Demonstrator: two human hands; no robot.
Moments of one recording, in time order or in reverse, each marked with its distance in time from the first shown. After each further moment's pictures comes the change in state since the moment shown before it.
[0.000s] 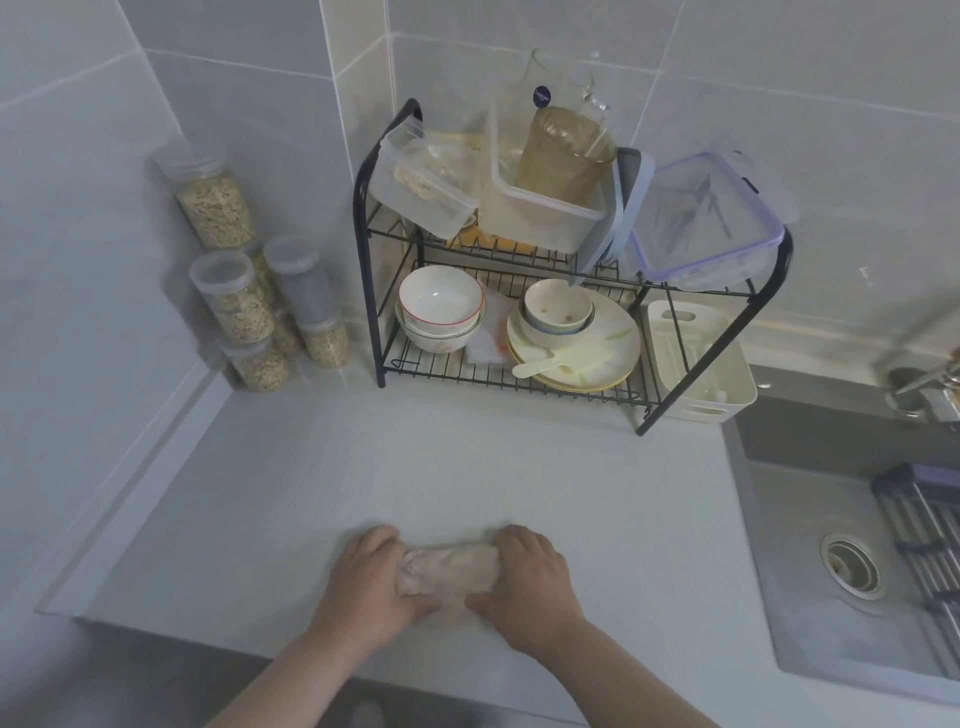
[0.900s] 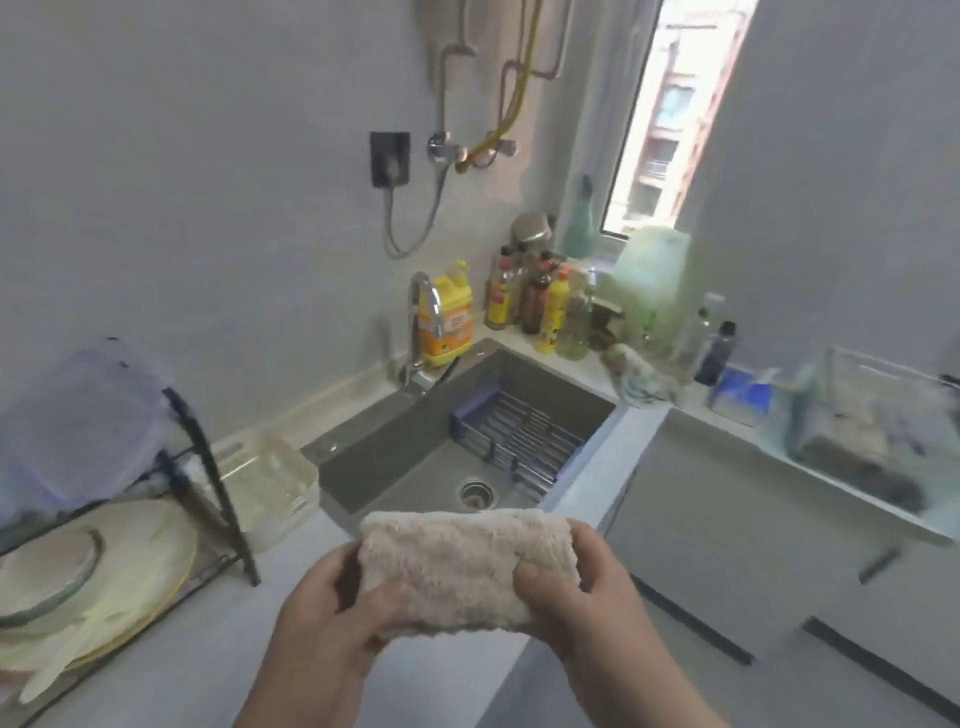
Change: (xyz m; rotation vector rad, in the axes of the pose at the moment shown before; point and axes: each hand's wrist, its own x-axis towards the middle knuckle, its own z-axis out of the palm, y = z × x) left_hand -0.048 0.351 -0.047 -1.217 -0.876 0.314; right_hand -0.278 0.051 -0.202 1.525 1.153 0.336
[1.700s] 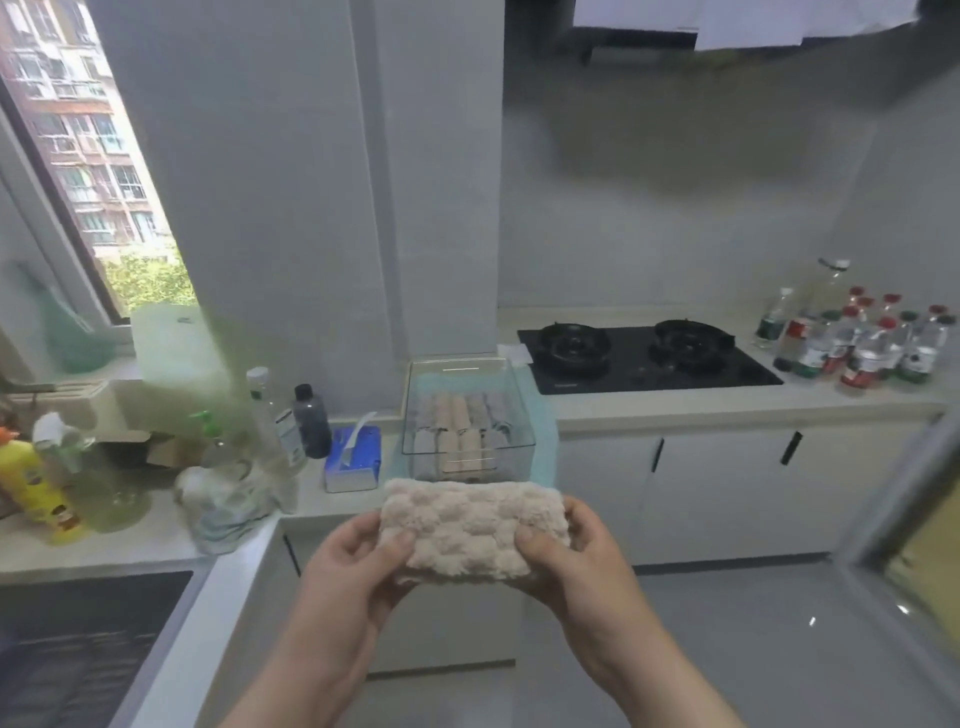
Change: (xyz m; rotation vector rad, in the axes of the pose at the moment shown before) left_hand 0.148 -0.203 0.531 0.067 -0.694 -0.274; right_hand 0.008 -0.176 -0.475 0.191 0.750 -0.328
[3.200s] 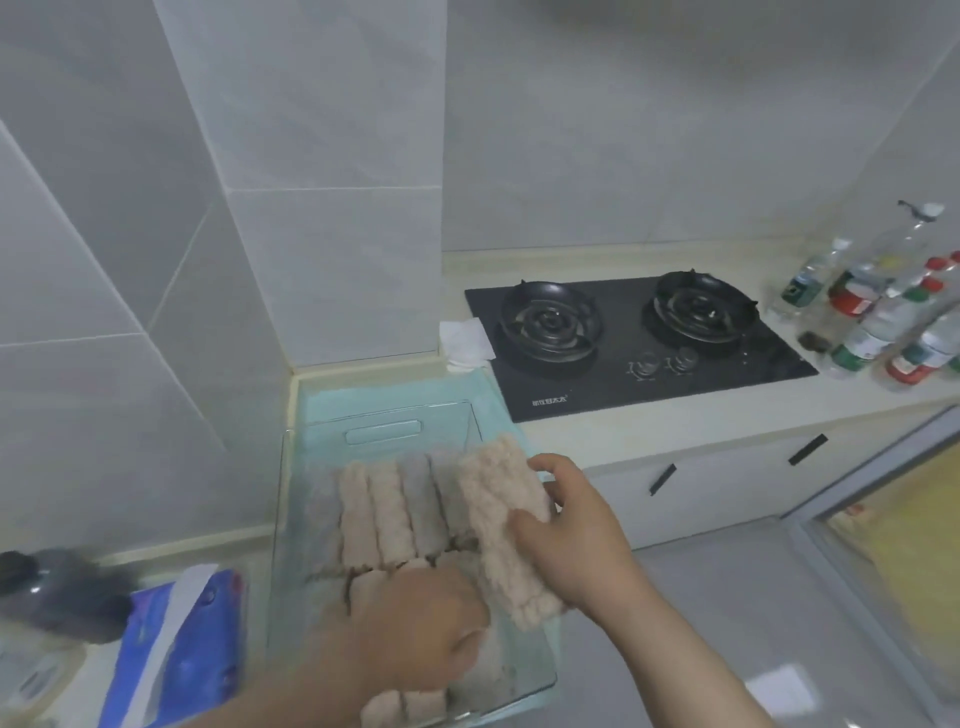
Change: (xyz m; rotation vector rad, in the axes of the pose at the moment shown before) left_hand 0.476 -0.147 0.016 1.581 -1.127 0.470; right_hand 0.444 -0.019 -0.051 -0.877 0.229 0.100
